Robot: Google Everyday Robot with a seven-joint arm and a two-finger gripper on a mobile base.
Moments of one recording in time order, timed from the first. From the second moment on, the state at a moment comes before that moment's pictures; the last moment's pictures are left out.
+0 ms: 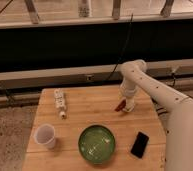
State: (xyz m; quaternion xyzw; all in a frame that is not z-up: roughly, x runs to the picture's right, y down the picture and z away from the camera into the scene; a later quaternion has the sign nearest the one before) arm 0.189 0.077 0.875 -0.33 -0.17 -0.38 0.85
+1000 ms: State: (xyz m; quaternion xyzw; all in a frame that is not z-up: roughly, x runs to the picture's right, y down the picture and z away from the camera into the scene) arm 0.195 0.074 0.881 -0.32 -0.17 -0.37 0.85
